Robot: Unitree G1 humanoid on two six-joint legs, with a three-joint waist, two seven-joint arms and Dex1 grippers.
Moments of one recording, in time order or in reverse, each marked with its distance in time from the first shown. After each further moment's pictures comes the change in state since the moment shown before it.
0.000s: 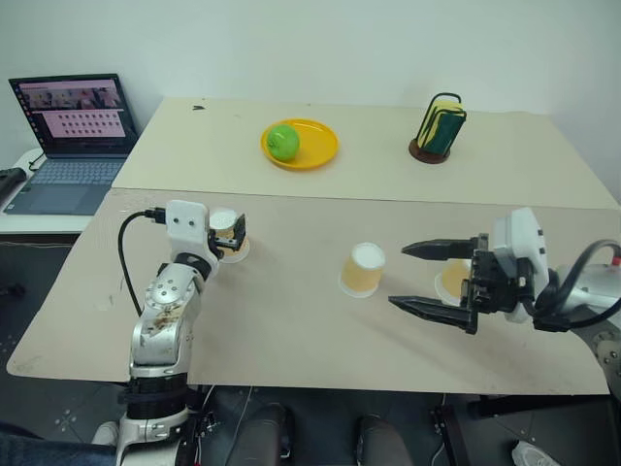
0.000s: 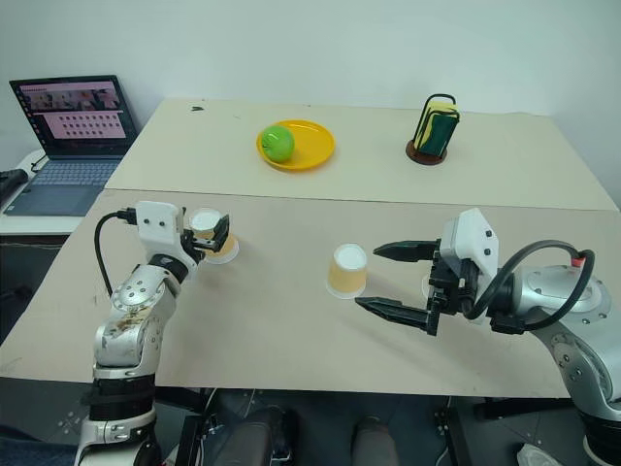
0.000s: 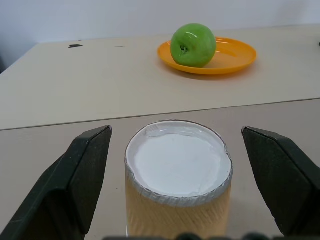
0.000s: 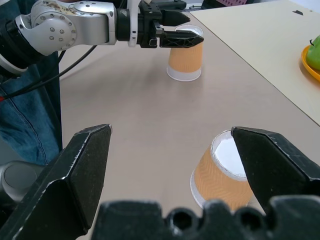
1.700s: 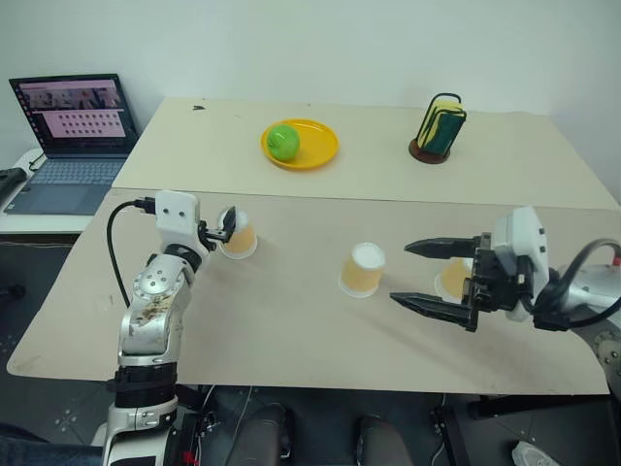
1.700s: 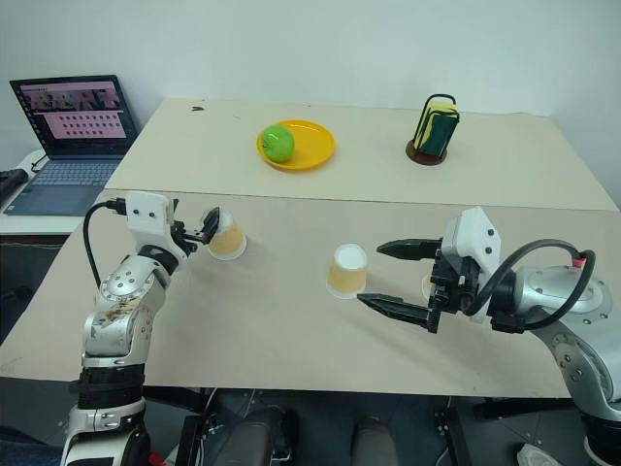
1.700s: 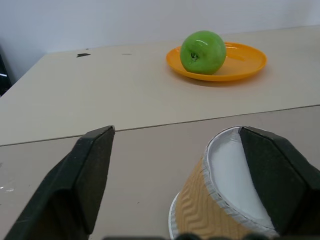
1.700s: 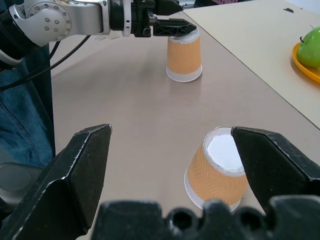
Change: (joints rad) left arm -0.022 0.071 0.026 0.027 -0.034 -0.029 -0.009; right arm 0.005 -0.001 -0.004 0.013 -0.014 0.000 -0.017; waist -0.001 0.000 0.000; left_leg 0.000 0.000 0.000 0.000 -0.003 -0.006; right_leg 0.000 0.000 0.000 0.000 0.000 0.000
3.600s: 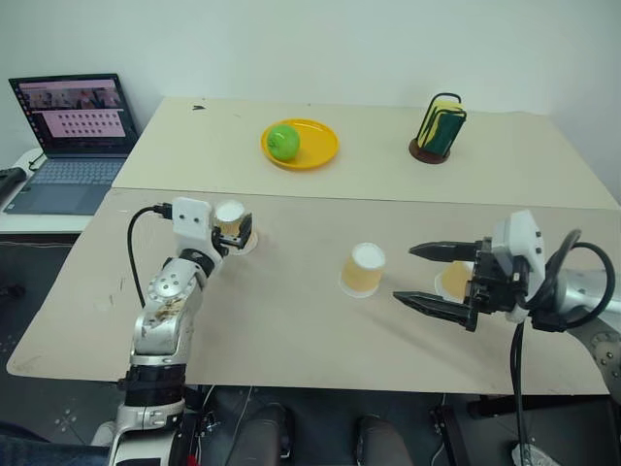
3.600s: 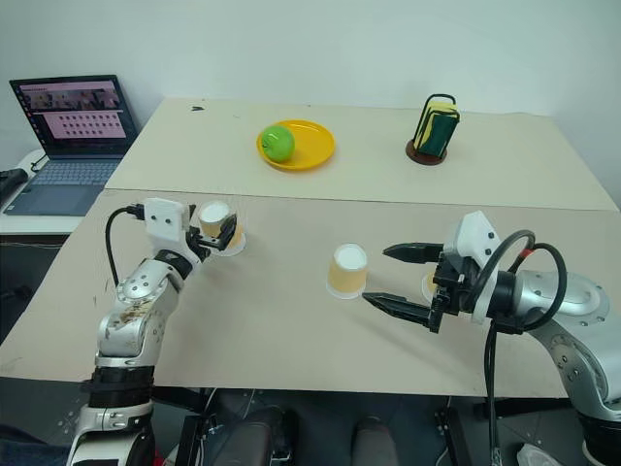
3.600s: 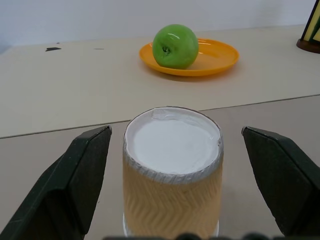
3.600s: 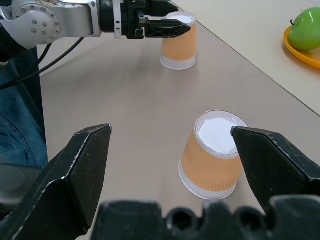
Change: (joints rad) left arm -0.030 -0.024 -0.060 0.092 -0.021 -0.061 -0.029; right arm 0.026 0.014 -0.002 0.023 -0.017 0.000 -0.007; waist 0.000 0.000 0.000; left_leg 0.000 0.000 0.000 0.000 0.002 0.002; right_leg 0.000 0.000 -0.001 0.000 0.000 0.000
